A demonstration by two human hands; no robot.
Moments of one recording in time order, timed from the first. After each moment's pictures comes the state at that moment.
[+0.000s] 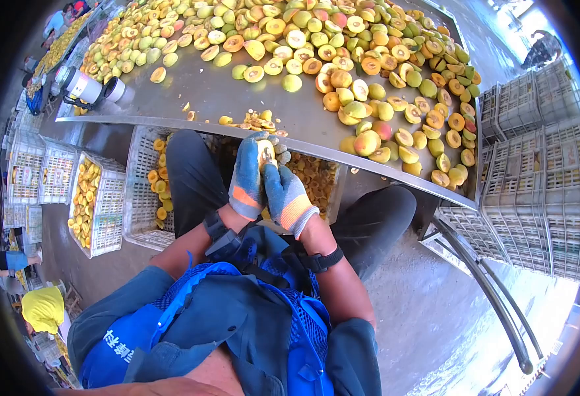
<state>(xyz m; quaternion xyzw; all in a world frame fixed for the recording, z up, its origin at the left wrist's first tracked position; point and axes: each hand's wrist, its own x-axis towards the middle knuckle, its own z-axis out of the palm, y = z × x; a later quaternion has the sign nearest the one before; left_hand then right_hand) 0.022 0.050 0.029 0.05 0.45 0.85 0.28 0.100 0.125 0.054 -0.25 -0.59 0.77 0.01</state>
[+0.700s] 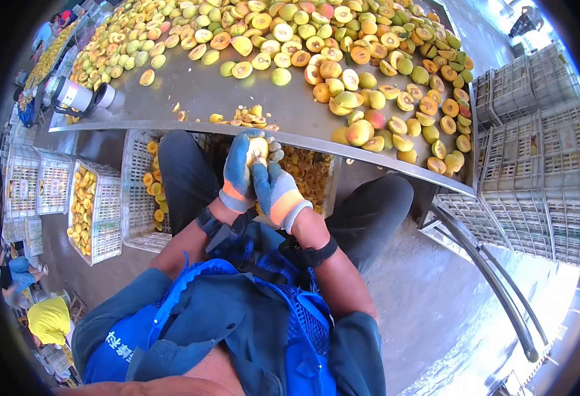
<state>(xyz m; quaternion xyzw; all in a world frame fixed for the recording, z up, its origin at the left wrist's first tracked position) 0.015 0.042 0.025 0.08 0.44 0.83 0.33 0.104 0.128 0.012 -0.14 -0.80 0.59 0.03</state>
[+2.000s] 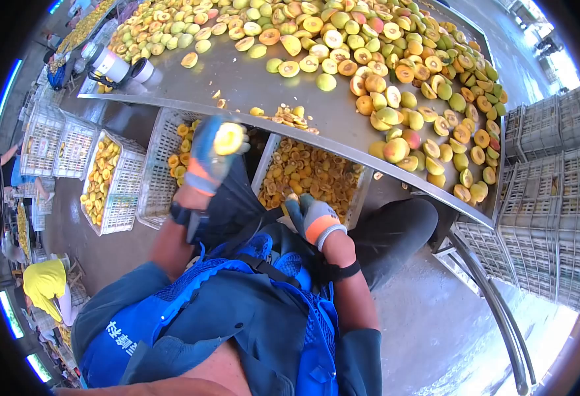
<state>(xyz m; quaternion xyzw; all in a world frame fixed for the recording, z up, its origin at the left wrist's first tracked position) -0.067 -0.071 0.032 0.17 0.65 0.73 0.13 0.142 0.115 -0.004 -0.17 -0.83 0.51 -0.14</state>
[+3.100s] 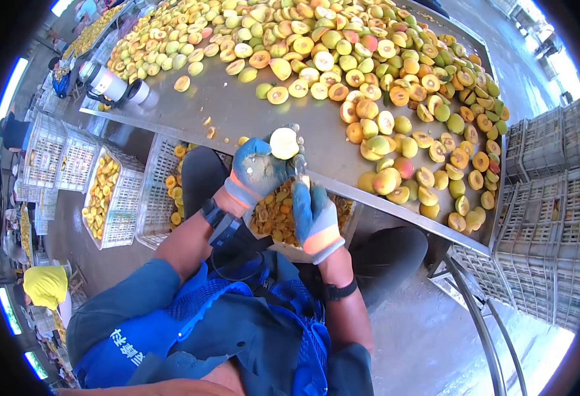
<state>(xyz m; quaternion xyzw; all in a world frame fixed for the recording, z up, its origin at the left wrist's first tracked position) -0.071 0.063 0.031 0.03 0.18 0.85 0.50 0.092 0.162 0.011 -0.16 -0.75 0.62 0.17</state>
